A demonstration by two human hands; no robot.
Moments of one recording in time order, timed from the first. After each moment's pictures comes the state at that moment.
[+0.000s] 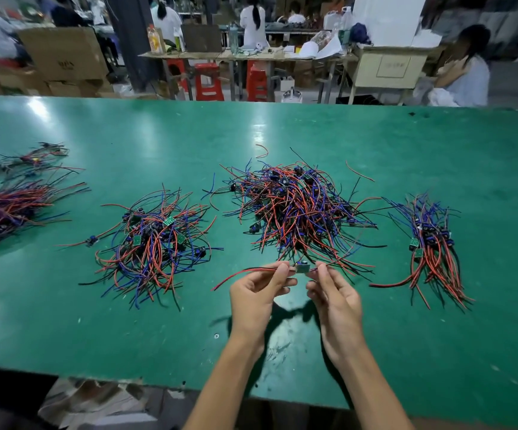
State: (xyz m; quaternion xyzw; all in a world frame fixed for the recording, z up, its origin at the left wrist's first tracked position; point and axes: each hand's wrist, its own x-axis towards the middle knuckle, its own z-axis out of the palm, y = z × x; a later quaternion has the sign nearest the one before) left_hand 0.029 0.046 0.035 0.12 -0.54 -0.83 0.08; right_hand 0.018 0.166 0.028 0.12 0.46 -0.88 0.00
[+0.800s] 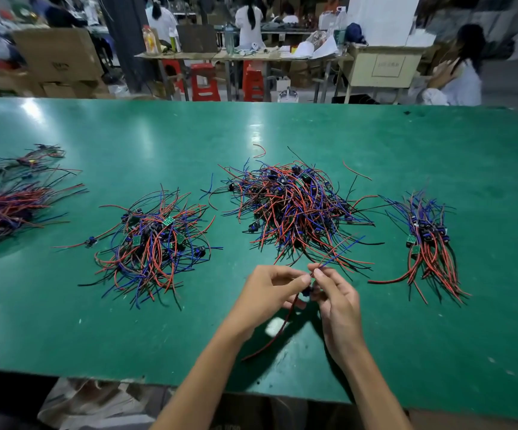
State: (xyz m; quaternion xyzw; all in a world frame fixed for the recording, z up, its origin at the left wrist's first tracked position) left_hand 0.019 0.032 0.053 0.00 -0.72 -0.68 -0.13; right_hand 0.019 0.168 0.014 0.05 0.49 -0.87 0.01
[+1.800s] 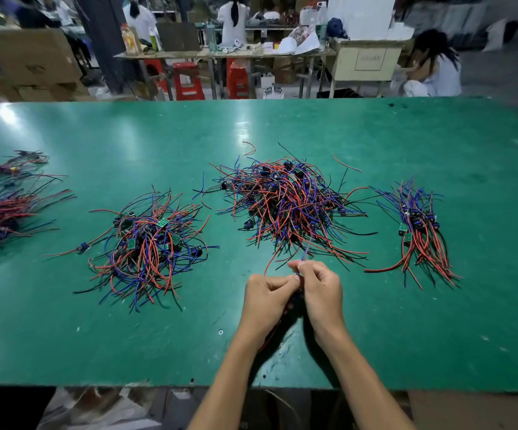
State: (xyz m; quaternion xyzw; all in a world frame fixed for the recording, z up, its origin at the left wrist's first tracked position) left_hand 0.025 0.044 0.011 0.02 -0.71 -0.71 0.00; right_hand 0.003 0.141 -0.005 0.11 0.67 -0.72 -0.11
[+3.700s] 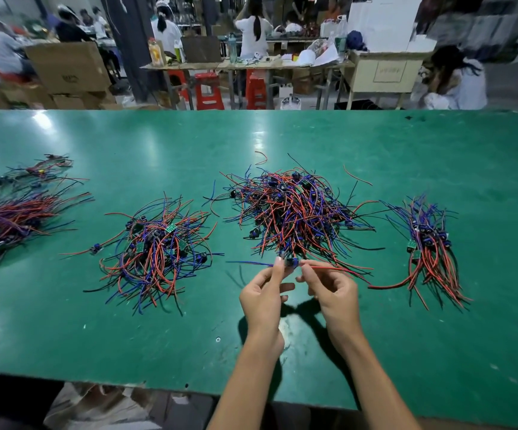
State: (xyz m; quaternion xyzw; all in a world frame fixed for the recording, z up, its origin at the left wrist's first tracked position) left_hand 0.018 0.068 0.036 0.25 -0.51 -0.82 0.08; right_hand 0.000 0.172 0.016 -0.01 0.62 -0.78 -0.07
